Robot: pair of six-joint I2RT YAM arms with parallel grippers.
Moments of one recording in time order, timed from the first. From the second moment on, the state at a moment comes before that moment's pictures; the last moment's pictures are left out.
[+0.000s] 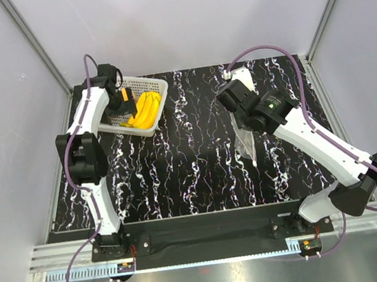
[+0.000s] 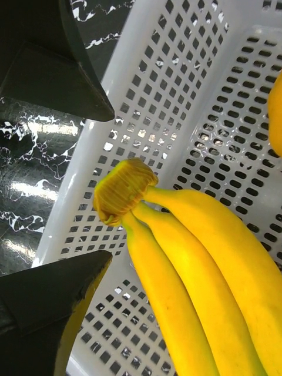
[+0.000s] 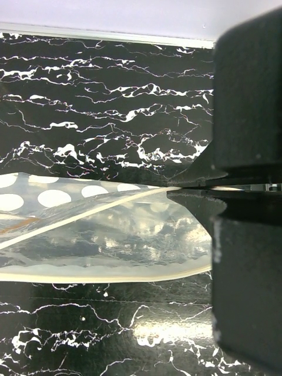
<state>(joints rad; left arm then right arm) -0.08 2.05 1.92 -1.03 -0.10 -0.27 0.77 1.43 1.62 -1.15 0.65 0.40</state>
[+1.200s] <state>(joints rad) -0.09 2.04 1.77 -0.88 0.27 -0.28 0.77 1.41 1.59 -1.14 0.62 0.40</state>
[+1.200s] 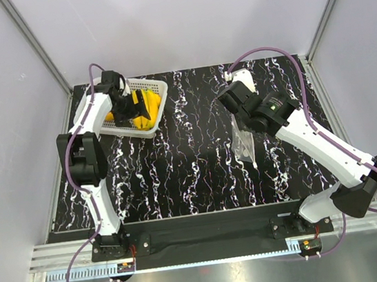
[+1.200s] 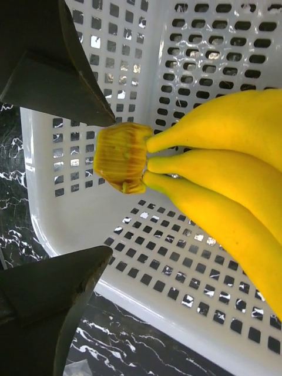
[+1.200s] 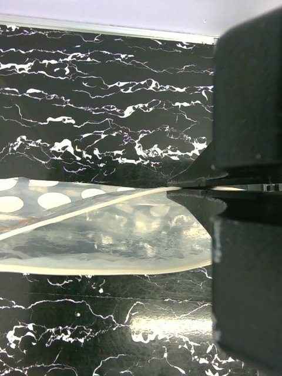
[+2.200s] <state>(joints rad) -0.14 2.20 1.84 -0.99 0.14 -0.23 0.77 1.41 1.59 -1.14 0.61 0.40</state>
